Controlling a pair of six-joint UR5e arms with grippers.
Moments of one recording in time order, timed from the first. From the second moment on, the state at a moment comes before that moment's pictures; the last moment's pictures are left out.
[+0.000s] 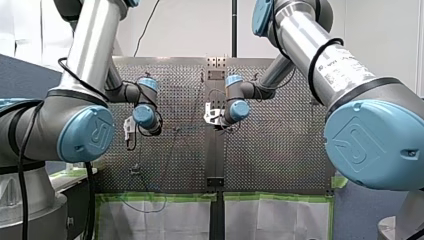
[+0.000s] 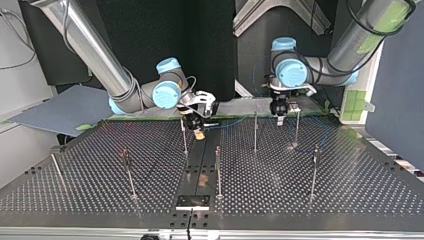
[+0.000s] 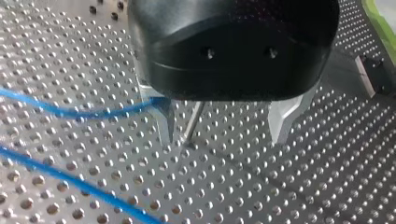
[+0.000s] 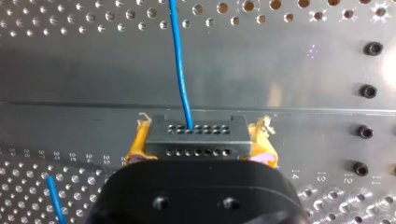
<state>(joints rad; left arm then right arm) -0.08 -1.90 -1.99 -2.62 -1.70 -1.68 2.24 -0.82 1.23 -0.17 1.52 1.67</state>
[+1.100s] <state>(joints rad) -0.33 -1.90 -1.99 -2.51 -1.75 -1.76 2.21 -0.82 1.22 -0.14 1.52 1.66</state>
